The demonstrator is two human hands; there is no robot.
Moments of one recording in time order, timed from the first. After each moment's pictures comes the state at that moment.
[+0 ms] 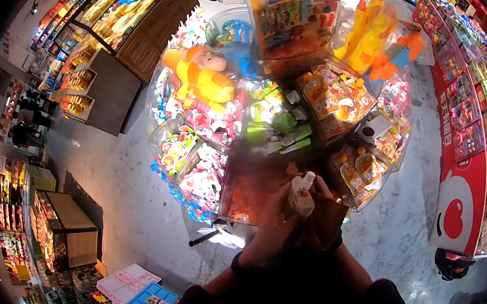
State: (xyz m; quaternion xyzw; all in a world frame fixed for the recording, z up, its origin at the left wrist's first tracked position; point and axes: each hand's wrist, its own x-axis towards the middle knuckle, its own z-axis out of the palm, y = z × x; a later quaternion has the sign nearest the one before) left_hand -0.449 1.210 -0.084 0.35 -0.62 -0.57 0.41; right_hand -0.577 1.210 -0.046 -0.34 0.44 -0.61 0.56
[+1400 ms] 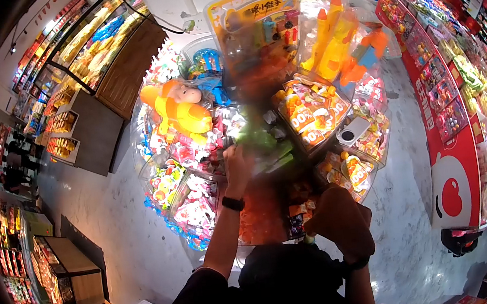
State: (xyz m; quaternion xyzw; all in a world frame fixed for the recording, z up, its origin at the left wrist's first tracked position) left_hand -0.438 0.998 -0.208 0.50 -0.77 -0.05 0.39; right_hand -0.660 1.274 -0.083 -0.47 0.72 -0.40 0.31
